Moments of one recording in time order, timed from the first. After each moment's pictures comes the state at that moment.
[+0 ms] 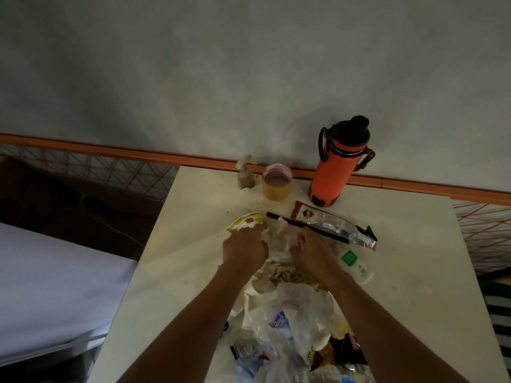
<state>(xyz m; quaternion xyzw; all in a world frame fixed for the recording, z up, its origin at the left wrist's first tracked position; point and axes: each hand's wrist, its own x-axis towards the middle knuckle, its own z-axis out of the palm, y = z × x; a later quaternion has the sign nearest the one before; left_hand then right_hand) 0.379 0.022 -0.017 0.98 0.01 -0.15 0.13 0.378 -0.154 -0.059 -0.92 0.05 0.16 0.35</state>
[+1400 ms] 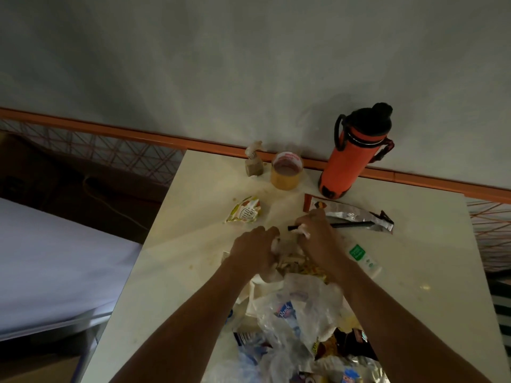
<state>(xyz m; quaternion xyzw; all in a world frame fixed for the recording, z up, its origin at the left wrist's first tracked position) 0.373 0.032 -0.043 0.95 -0.10 -0.27 0.13 0.387 -0.155 -0.071 -0.95 -0.04 0.11 0.29</state>
